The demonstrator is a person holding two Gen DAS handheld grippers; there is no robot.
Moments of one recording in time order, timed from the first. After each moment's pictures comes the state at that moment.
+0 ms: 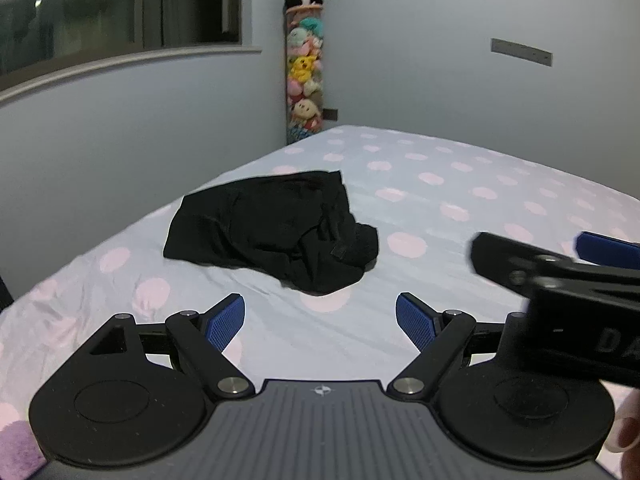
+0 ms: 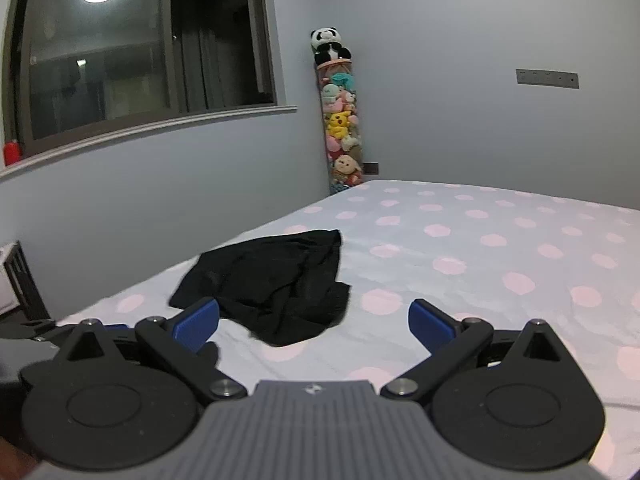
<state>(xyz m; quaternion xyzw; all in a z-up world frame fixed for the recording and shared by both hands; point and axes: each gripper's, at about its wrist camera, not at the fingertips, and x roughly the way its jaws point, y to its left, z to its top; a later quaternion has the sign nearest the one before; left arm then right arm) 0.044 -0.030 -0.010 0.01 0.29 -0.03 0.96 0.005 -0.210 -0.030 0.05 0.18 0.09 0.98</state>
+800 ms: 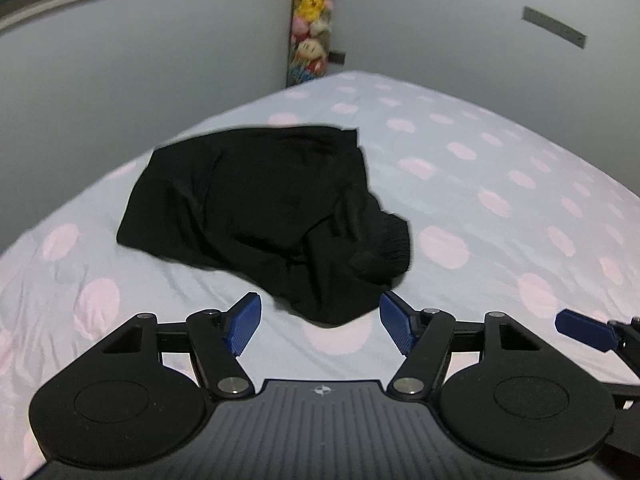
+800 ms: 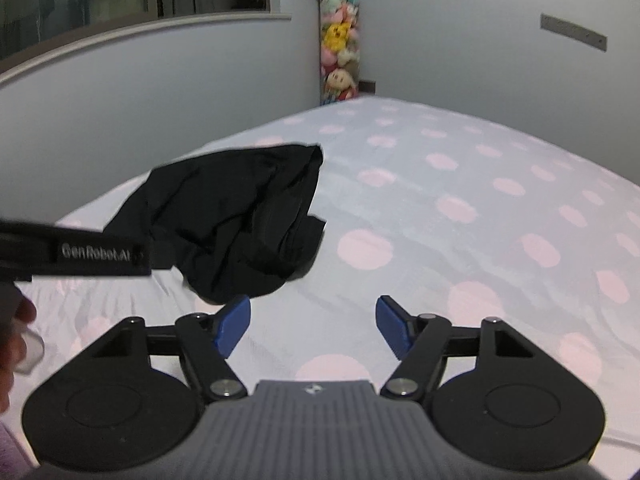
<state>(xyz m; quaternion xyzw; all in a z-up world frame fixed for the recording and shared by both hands) 0.193 -0.004 -0.051 -0.04 0.38 -0.03 0.92 0.148 -0.204 -0.094 -0.01 0.31 0.08 0.95</state>
